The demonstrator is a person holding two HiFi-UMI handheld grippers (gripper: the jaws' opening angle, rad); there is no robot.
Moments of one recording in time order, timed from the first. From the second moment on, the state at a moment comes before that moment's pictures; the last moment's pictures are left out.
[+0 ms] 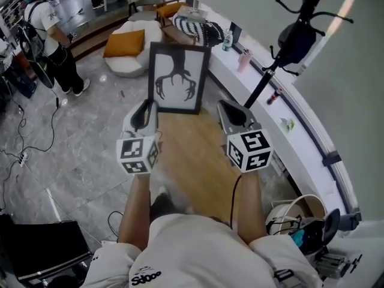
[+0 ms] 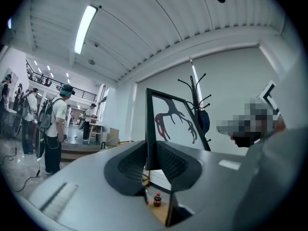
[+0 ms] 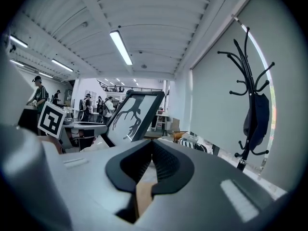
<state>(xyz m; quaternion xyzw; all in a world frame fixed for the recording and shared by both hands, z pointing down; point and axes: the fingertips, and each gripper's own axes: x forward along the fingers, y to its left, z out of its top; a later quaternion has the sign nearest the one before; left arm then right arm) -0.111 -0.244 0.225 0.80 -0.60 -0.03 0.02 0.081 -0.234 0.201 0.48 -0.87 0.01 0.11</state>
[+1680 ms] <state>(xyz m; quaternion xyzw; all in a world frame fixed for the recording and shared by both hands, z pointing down) -0.160 -0.145 0.143 0.76 -0.64 -0.06 -0.06 0.047 -0.169 0.147 0.45 -0.88 -0.09 0.12</state>
